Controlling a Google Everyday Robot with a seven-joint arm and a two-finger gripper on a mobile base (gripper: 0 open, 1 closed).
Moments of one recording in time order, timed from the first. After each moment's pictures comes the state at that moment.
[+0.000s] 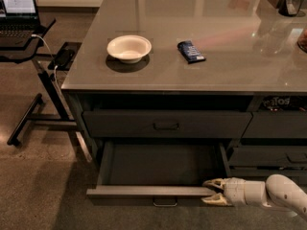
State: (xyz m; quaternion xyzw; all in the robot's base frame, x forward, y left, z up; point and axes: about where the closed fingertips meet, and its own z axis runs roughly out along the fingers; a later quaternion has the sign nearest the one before) arm 0.463 -0.228 0.418 -0.58 0.66 0.21 0.43
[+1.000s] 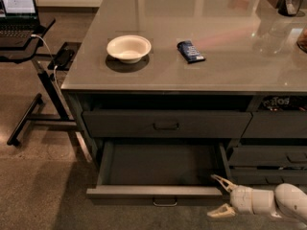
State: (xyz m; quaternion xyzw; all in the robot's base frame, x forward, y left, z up) arm 0.435 -0.243 0.415 -0.58 0.66 0.21 0.44
